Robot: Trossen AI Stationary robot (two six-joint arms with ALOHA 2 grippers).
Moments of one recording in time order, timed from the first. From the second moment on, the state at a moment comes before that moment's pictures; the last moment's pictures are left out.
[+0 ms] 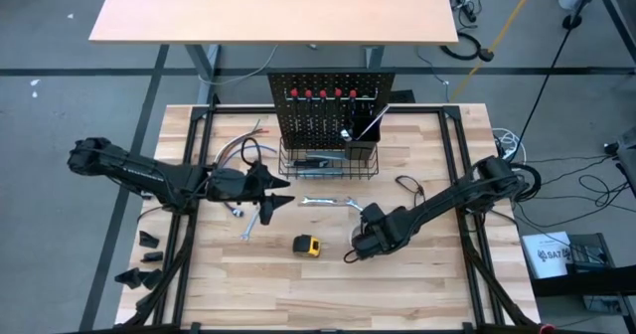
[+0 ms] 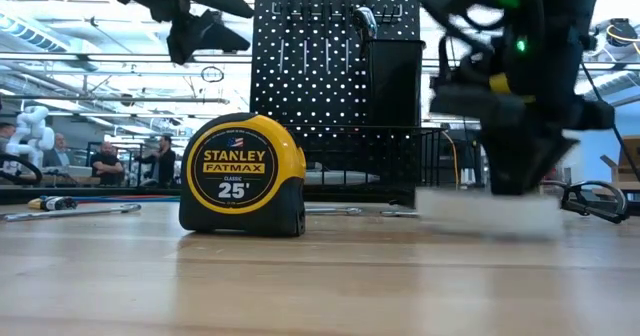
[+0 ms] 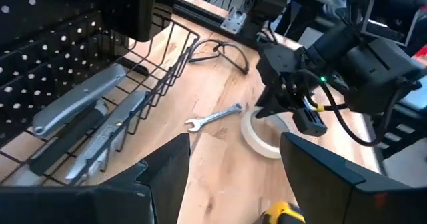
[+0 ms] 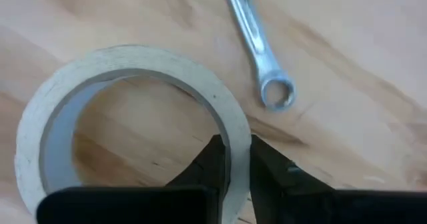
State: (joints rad) left arm -0.18 1.05 0.65 0.01 -0.26 -0.47; right arm 0.41 1.84 1.15 -0.87 0.28 1.45
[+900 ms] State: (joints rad) left arm -0.19 1.09 0.68 0.17 -0.34 -1.30; right arm 0.21 1.51 1.24 -0.59 0.52 0.89
